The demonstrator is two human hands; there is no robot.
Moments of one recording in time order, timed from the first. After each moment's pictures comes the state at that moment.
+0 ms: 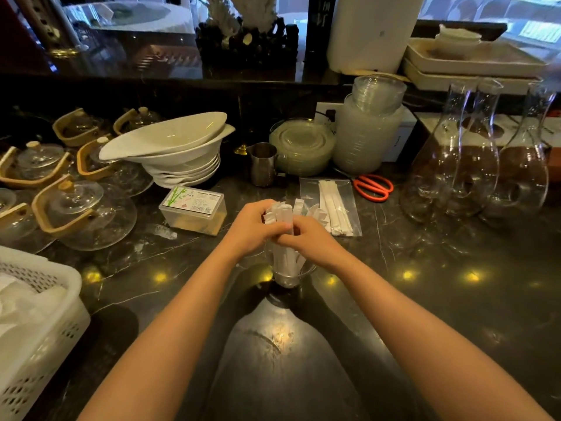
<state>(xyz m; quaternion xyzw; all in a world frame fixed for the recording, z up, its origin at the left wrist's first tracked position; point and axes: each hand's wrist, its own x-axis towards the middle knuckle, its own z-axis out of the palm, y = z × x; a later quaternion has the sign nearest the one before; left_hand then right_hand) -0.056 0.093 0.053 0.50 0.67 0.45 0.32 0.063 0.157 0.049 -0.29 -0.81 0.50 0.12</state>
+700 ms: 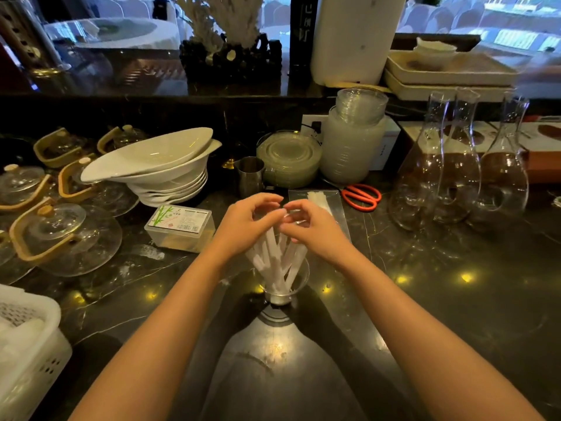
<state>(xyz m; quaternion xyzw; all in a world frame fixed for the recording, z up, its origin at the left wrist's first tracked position) -0.059 0.113 0.079 0.55 0.66 0.46 0.24 0.076 0.181 0.078 -0.33 -0.77 0.50 0.22</state>
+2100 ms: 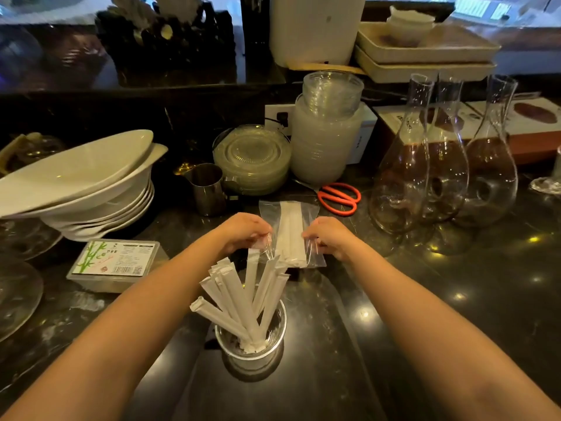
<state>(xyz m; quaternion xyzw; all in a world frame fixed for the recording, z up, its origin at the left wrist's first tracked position) -0.088 0.256 -0.004 0.38 0.70 0.30 0.53 0.087 0.320 -0.001 -0.59 -0.55 0.58 0.09</state>
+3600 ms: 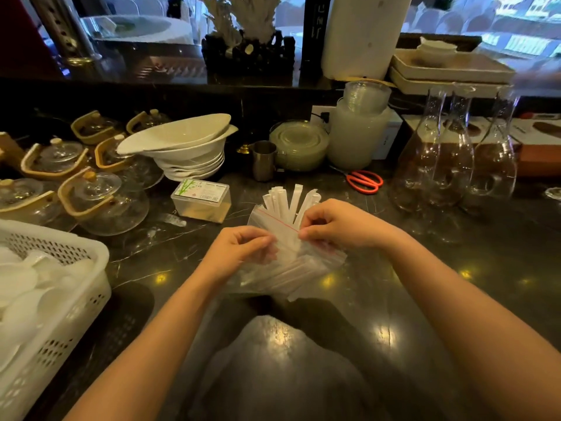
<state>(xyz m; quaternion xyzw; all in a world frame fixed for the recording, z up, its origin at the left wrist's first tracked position) -0.028 -0.003 0.061 0.43 0.61 0.53 0.39 0.123 0.125 0.120 -0.22 -0.89 0.41 0.01</state>
